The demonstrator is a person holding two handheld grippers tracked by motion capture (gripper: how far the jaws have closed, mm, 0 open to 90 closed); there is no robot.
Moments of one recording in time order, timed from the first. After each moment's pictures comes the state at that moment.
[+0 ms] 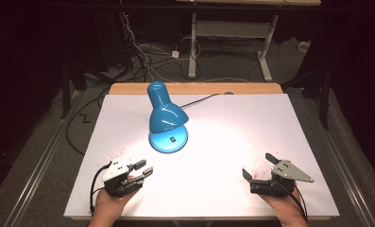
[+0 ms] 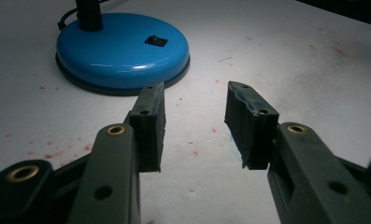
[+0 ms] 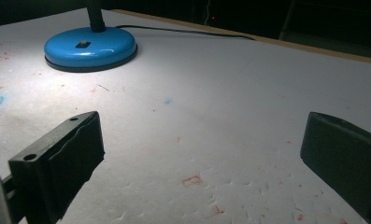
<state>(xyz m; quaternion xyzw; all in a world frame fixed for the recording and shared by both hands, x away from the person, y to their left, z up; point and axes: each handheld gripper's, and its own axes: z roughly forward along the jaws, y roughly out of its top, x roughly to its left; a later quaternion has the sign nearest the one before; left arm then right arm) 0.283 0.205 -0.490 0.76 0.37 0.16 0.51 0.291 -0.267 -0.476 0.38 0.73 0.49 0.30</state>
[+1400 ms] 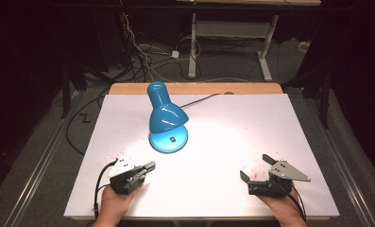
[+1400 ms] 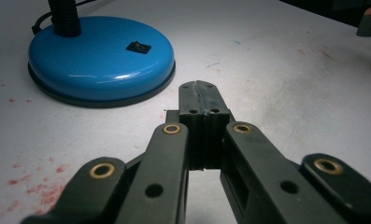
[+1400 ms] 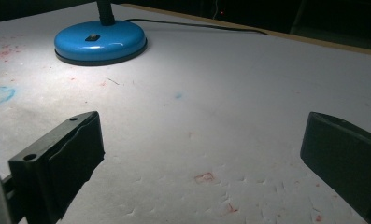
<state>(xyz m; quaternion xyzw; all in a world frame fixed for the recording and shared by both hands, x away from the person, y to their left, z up) 0.292 0.190 -0.485 0.76 0.36 0.15 0.52 0.292 -0.263 -0.479 0.37 0.74 0.49 0.28</state>
